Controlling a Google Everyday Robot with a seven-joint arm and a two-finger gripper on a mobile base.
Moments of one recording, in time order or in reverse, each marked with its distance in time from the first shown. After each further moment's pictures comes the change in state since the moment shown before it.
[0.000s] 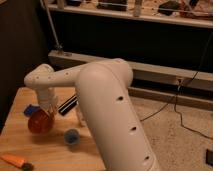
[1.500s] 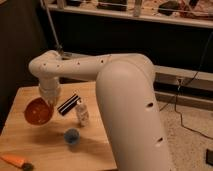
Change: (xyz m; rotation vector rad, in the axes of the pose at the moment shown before) arm 0.002 -0.005 -0.054 -0.053 -0.088 0.015
